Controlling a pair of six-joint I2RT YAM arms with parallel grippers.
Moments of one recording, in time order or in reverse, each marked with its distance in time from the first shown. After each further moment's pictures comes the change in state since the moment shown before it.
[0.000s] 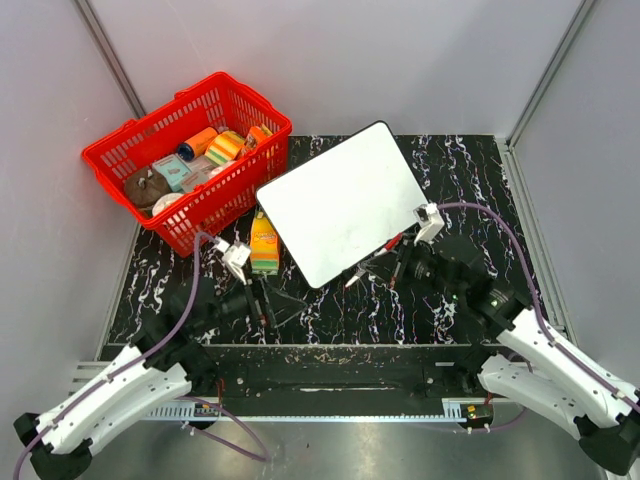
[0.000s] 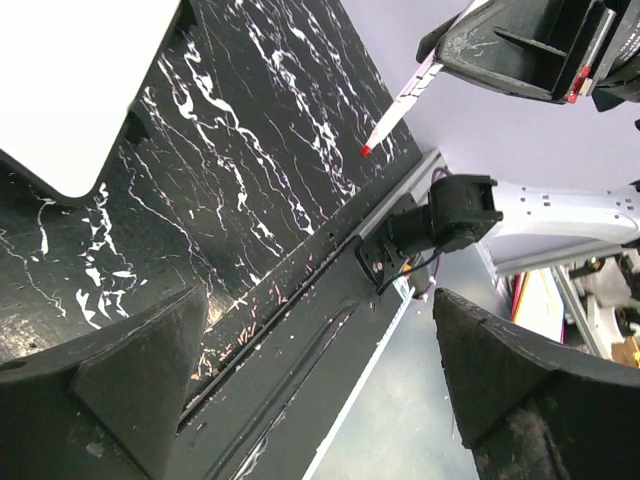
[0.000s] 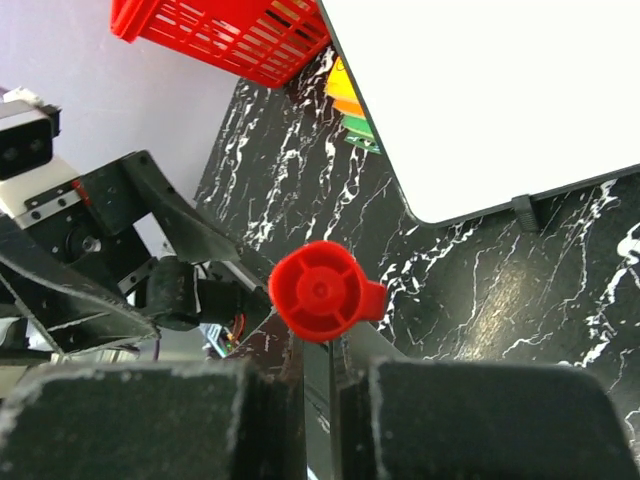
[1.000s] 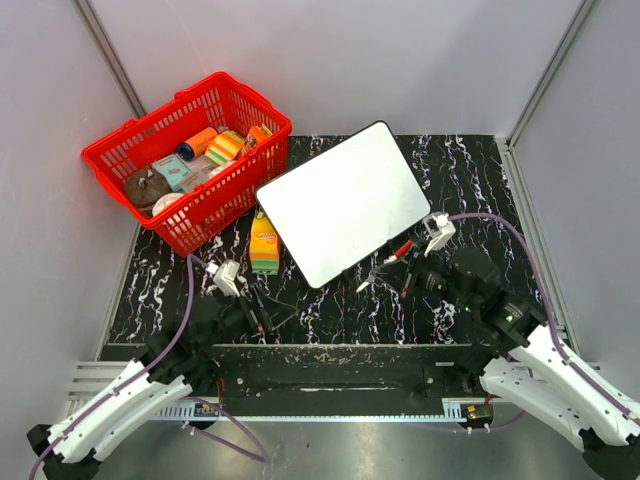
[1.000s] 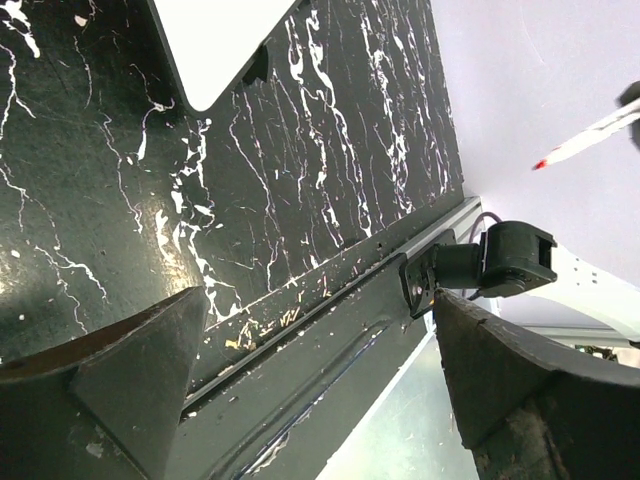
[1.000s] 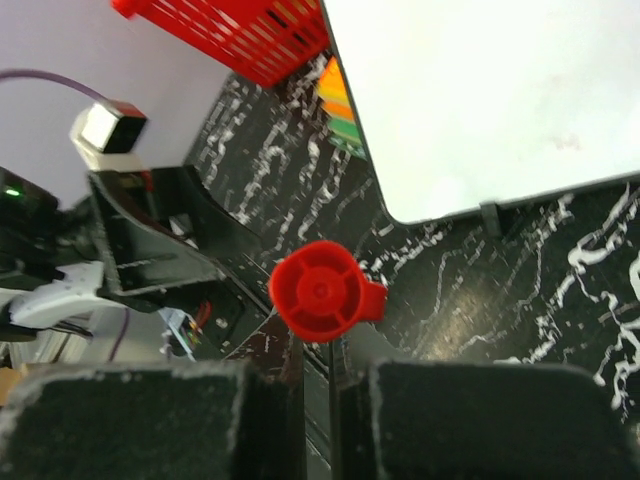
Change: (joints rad) left arm 0.001 -0.260 -0.229 -0.118 -0.185 -0.230; right arm 0.000 -0.091 0.002 -0.052 0.008 -0.138
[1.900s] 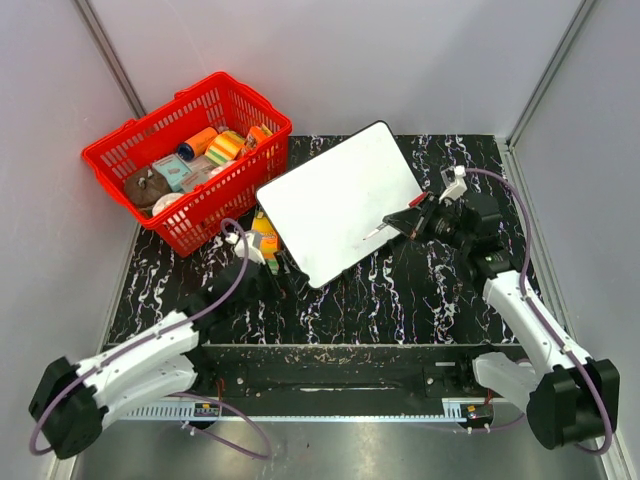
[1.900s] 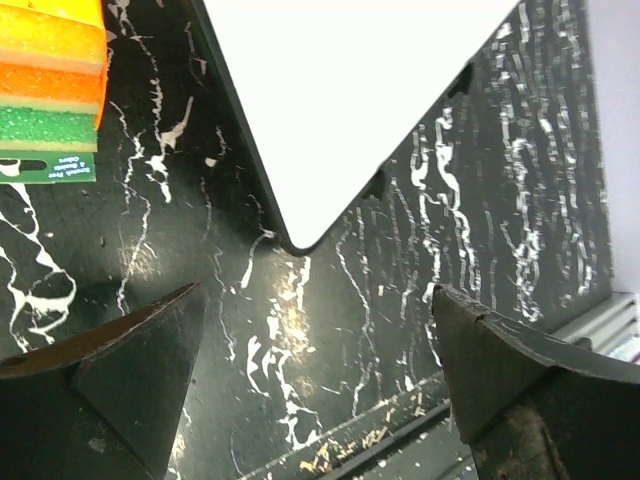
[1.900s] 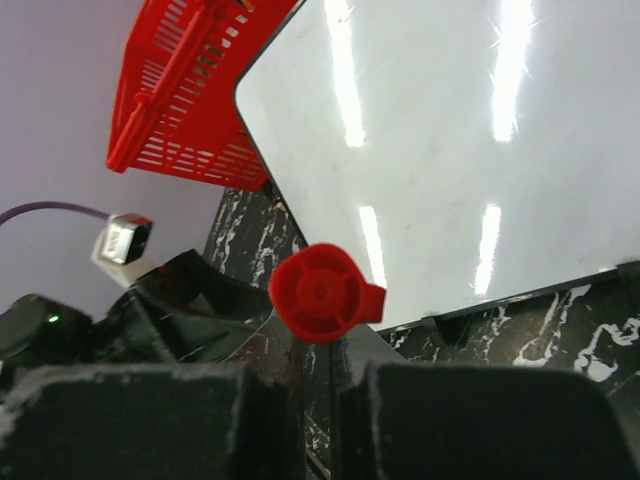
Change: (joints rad) left arm 0.042 0.596 0.146 0.287 -0.202 0.145; right arm -0.505 0.397 0.026 0.338 -0.395 0.067
